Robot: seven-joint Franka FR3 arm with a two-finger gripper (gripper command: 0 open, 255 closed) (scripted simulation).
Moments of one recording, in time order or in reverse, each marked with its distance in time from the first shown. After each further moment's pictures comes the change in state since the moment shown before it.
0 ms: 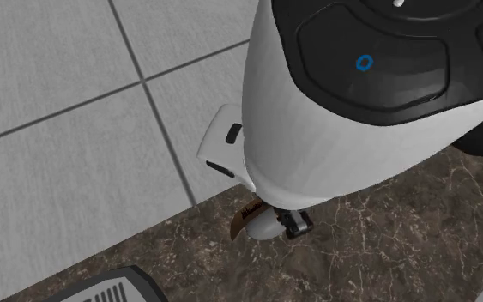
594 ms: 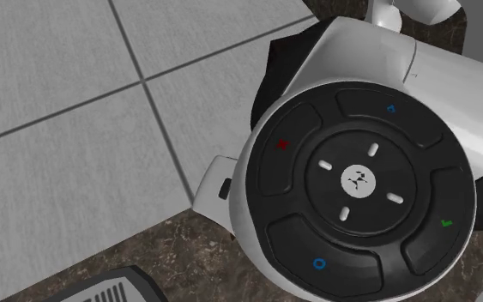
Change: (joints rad) arm 0.081 0.168 -0.012 0.170 -0.069 -0.010 0.042
